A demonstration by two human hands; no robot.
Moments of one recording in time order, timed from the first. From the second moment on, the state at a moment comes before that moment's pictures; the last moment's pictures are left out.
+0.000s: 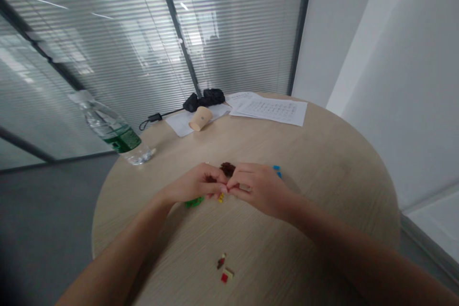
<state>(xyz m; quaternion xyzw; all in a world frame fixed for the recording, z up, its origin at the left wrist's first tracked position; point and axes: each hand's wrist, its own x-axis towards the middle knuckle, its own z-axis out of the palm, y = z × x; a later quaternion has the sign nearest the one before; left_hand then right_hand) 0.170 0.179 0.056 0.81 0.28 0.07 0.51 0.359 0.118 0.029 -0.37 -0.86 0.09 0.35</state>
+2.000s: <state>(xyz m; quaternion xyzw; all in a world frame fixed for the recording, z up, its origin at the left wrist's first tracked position) 0.157 0.202 0.047 0.88 0.36 0.17 0.25 0.334 0.096 0.024 -0.22 -0.92 0.29 0.13</state>
